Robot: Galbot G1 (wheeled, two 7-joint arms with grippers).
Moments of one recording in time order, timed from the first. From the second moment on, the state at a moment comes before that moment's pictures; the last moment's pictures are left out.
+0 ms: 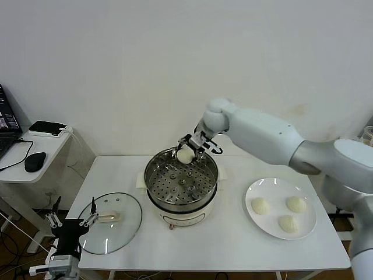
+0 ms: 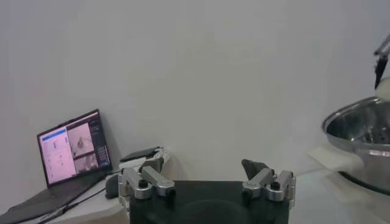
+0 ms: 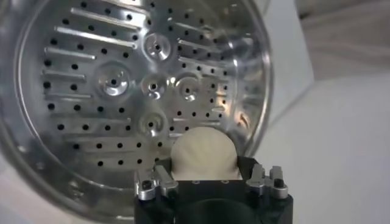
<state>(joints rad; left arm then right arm) 1.66 -1.39 -0.72 -2.20 0.10 0.11 -0.16 0.37 1.31 -1.06 0.96 -0.29 0.40 -0.92</state>
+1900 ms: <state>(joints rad) 1.64 -1.33 -0.73 -2.26 0.04 0.15 -0.14 0.42 0.79 -0.99 1.44 -0.01 -0.14 -1.07</state>
